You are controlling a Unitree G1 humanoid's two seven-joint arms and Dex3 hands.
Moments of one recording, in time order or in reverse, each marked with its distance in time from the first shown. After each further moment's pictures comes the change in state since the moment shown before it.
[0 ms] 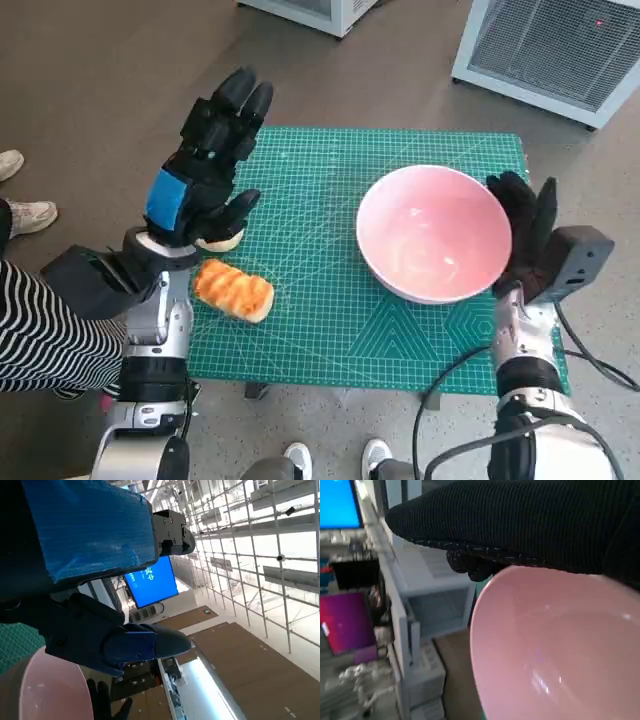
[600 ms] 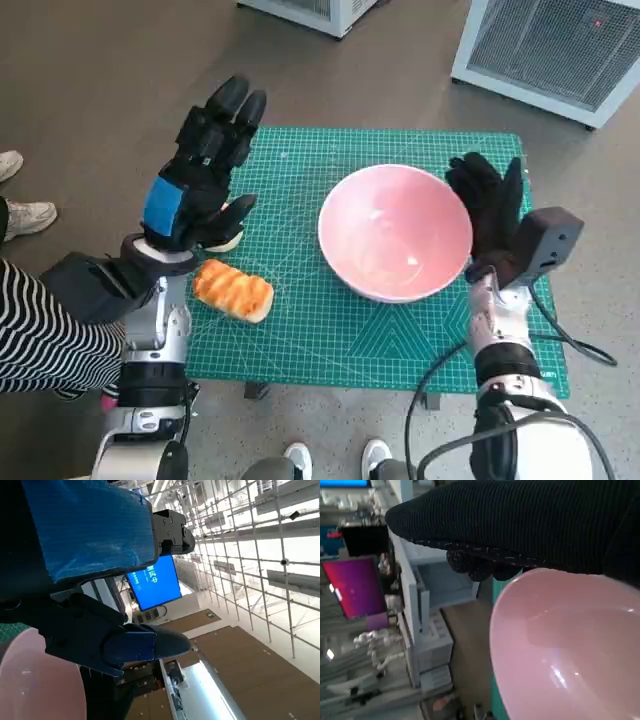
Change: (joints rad) left arm 0.025 0.001 0.008 0.000 0.000 -0.011 0.001; right arm -0.068 0.063 0.012 -0.002 0.001 0.005 0.040
